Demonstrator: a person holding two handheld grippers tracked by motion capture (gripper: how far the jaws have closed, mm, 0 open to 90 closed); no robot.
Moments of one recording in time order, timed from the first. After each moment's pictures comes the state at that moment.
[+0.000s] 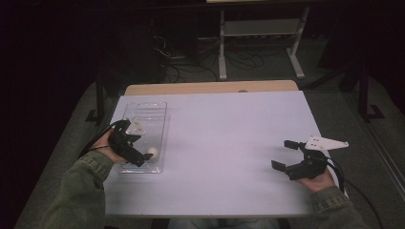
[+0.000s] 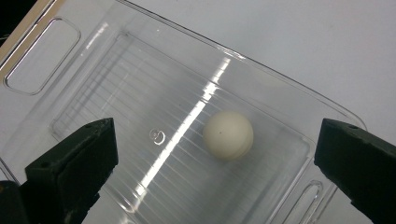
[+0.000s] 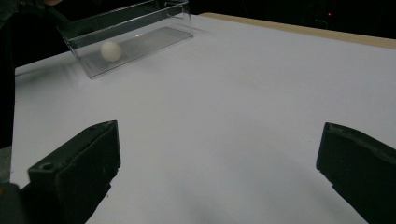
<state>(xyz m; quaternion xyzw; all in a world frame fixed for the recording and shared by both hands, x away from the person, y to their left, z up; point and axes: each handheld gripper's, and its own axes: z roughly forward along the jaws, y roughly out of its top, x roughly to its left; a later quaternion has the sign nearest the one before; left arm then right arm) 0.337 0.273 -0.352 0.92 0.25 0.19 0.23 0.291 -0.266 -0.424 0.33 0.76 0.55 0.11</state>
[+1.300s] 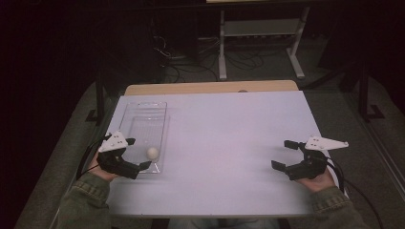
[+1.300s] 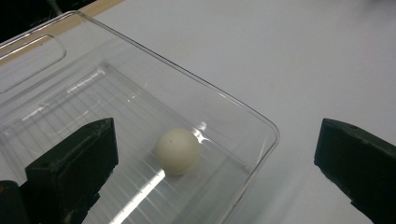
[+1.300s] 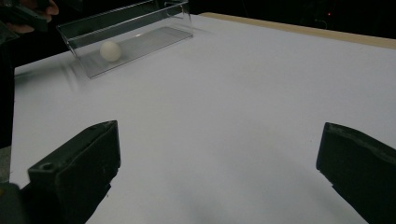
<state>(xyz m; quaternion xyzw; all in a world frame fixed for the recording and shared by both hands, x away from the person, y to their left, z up) 0.293 0.302 -0.372 0.85 0.29 0.17 0.41 0.291 -0.266 -0.425 0.33 0.76 0.55 0.11</state>
